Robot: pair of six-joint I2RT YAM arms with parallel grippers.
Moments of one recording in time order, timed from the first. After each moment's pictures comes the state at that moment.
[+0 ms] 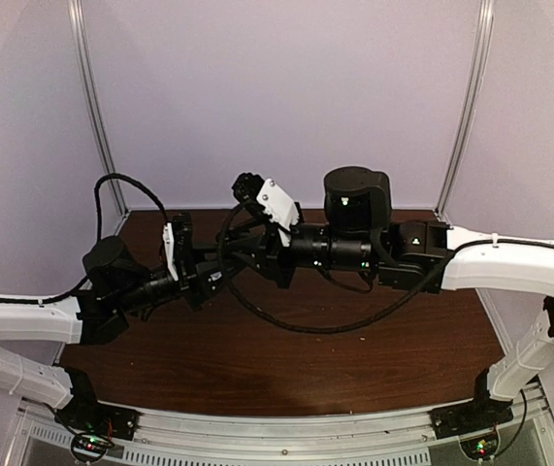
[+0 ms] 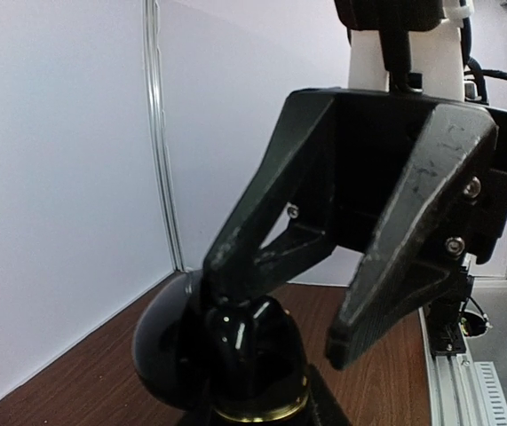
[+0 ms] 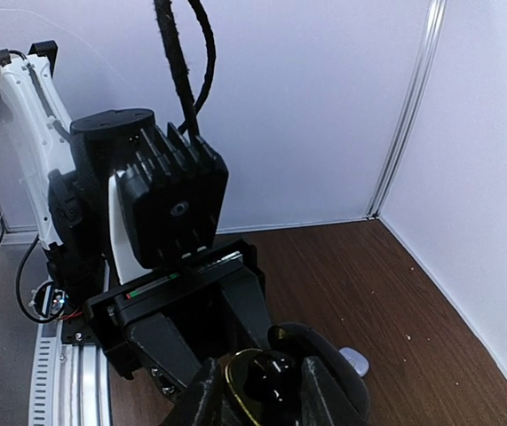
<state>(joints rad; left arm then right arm) -0.92 1.12 0.55 0.76 0.32 0.03 1.18 1.53 1.39 -0.01 -0.06 -0.14</state>
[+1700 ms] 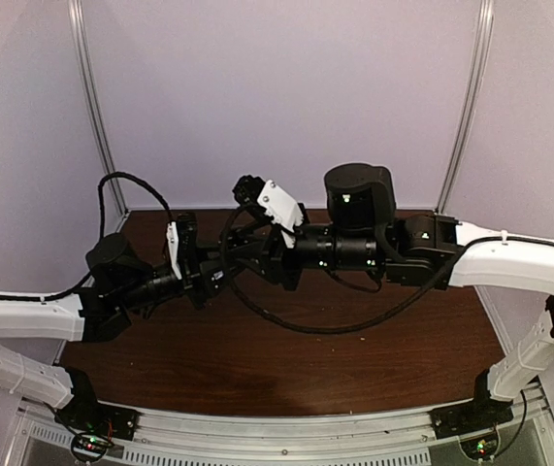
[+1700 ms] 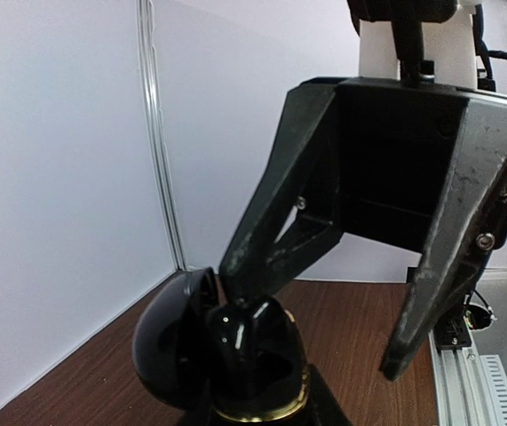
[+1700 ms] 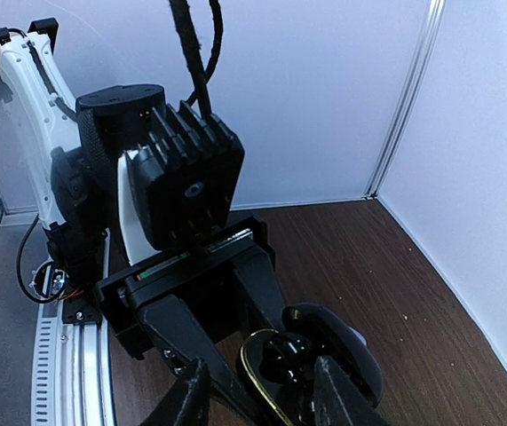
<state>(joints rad) -0.92 1.14 0.57 0.75 0.34 0.06 1.19 1.51 1.42 -0.13 -0.02 -0.16</state>
